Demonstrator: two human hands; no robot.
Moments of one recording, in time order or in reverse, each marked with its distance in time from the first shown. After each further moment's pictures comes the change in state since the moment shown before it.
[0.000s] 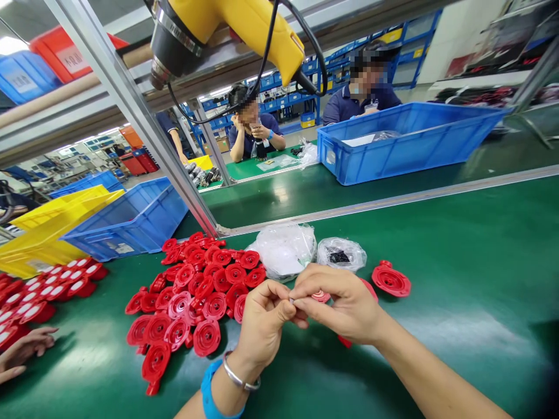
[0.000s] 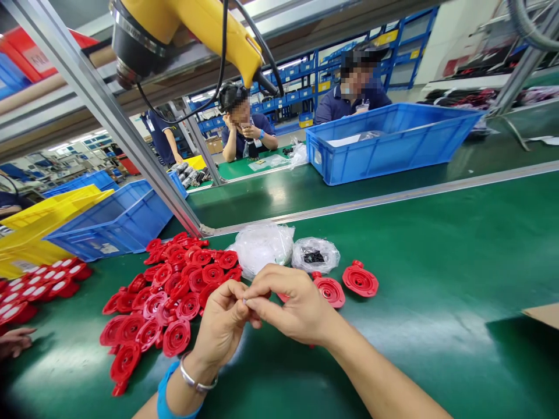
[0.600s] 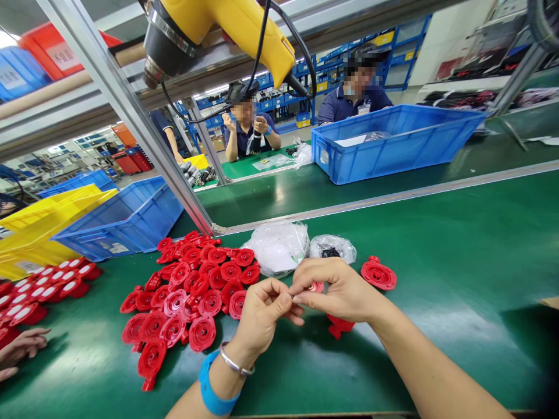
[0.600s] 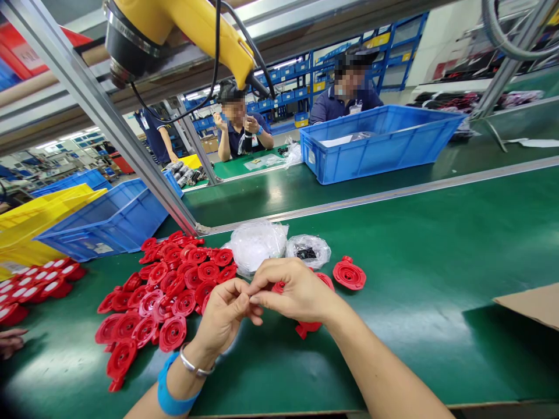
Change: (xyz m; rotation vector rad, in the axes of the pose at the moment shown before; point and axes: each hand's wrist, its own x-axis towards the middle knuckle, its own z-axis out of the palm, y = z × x) left_hand 0.002 -0.004 -0.004 0.106 -0.018 -0.101; right_hand -0.001 0.009 -0.021 0.013 -0.177 0.160
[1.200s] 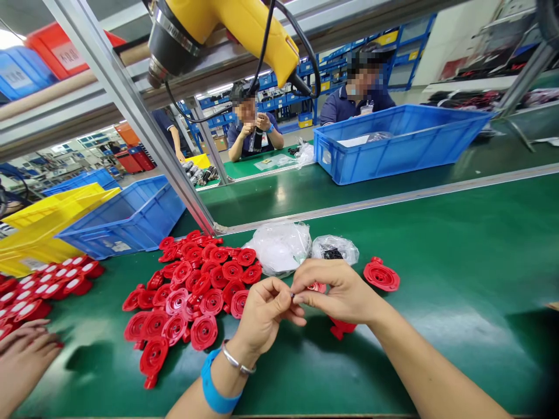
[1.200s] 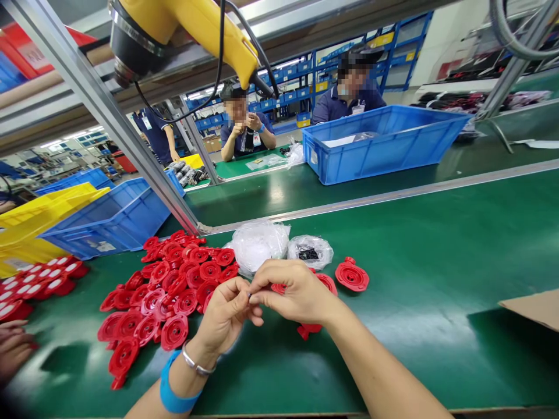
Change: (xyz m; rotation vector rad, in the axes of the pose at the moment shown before) left_hand 0.000 0.003 0.002 -0.113 -0.009 -0.063; right_hand -0.001 0.005 0.006 -0.053 0.057 -0.144
